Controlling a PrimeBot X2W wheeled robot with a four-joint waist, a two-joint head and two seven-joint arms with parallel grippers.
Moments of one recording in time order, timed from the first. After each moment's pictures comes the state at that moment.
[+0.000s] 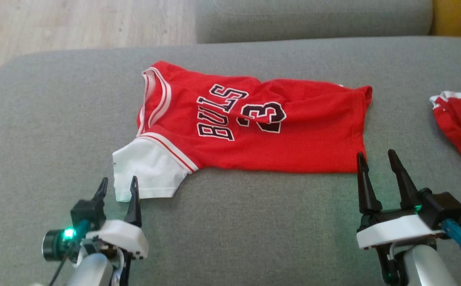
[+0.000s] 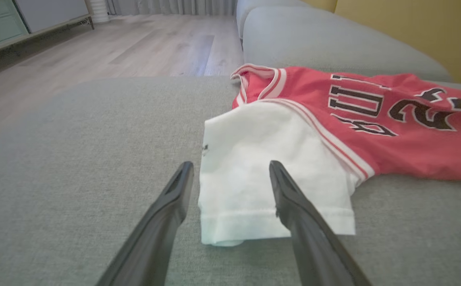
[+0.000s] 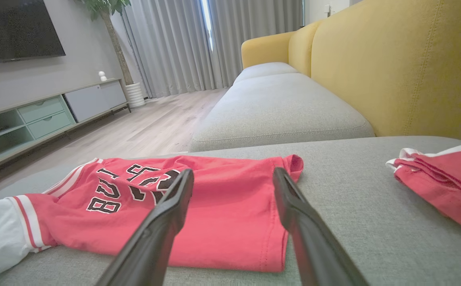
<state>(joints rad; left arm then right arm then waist) -0.22 0.19 -0.35 0.52 -0.39 0.12 -0.16 -0.05 -0.05 0.05 0.24 0.17 0.13 -0.25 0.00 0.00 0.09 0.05</state>
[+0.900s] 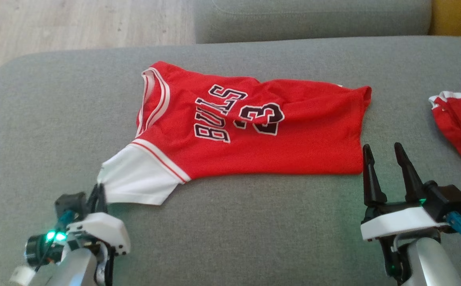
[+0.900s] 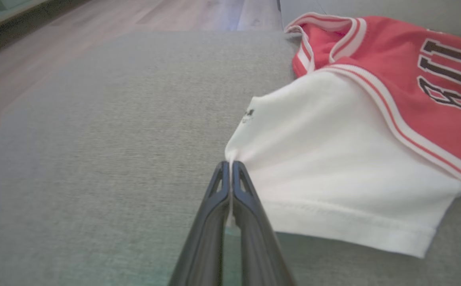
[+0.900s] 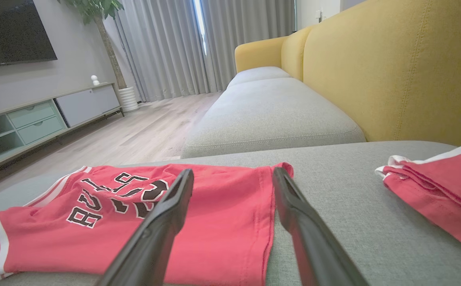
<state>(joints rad) -0.33 0.20 -0.33 0.77 -0.44 0.13 -0.10 -0.09 -0.05 0.03 0.27 0.17 0.13 -0.25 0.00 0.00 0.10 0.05</state>
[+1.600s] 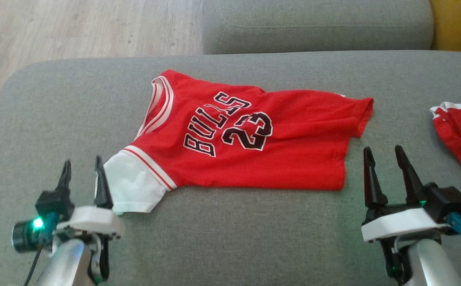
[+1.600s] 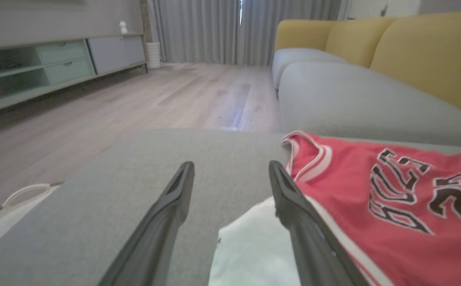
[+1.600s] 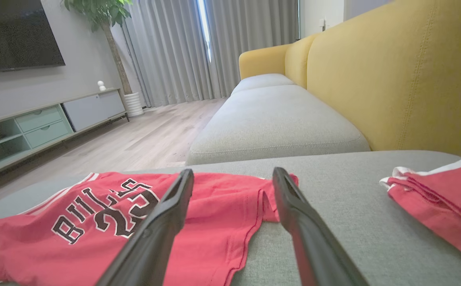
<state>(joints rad) -0.28 0.23 -0.28 0.57 -0.45 0.18 -0.24 -0.09 -0.05 0.02 0.29 0.17 0.13 -0.25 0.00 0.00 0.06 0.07</state>
